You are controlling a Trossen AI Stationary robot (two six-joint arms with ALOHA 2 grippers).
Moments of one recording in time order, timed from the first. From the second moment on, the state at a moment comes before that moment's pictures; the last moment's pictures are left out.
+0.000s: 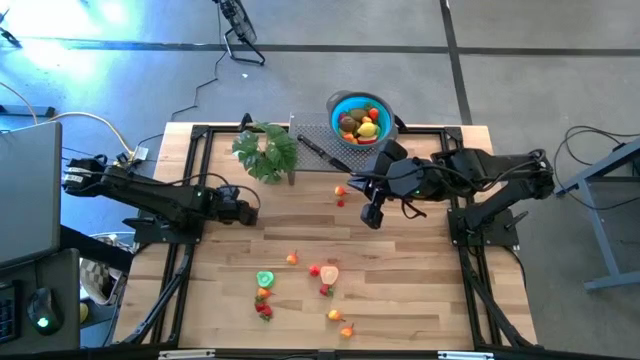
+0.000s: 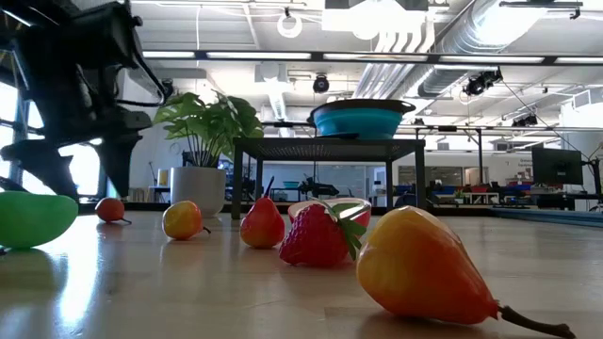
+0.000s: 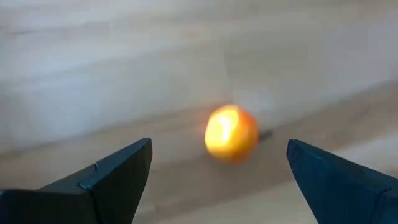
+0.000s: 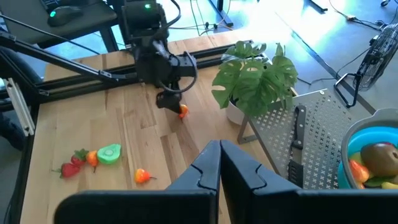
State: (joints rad) left arm -0.08 1.01 0.47 -0.69 -0.30 -1.44; right arm 0.22 1.50 1.83 -0.94 0.45 0.34
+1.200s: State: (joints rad) left arm -0.03 1.20 0.47 -0.58 -0.29 -1.47; right arm 0.22 1.50 1.83 -0.94 0.44 0.31
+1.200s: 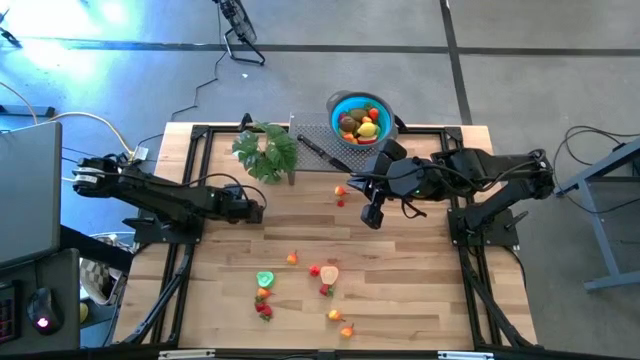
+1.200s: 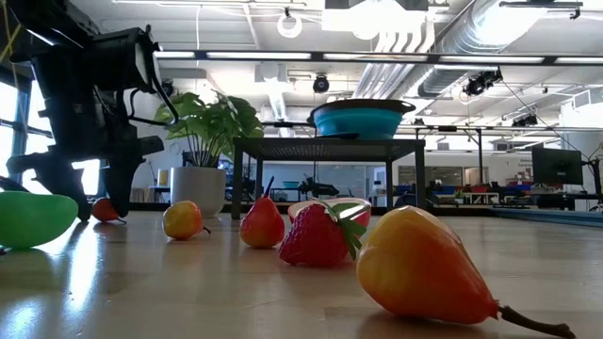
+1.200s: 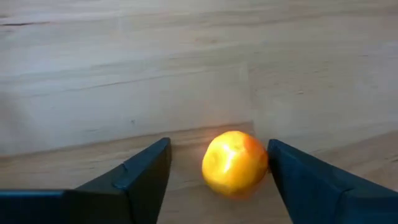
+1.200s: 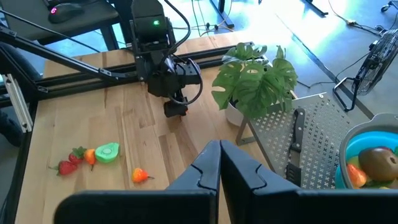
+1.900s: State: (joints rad) left arm -0.03 1.20 0.47 -0.58 -0.27 -1.47; right arm 0.22 1.50 1.83 -0.94 0.44 0.31
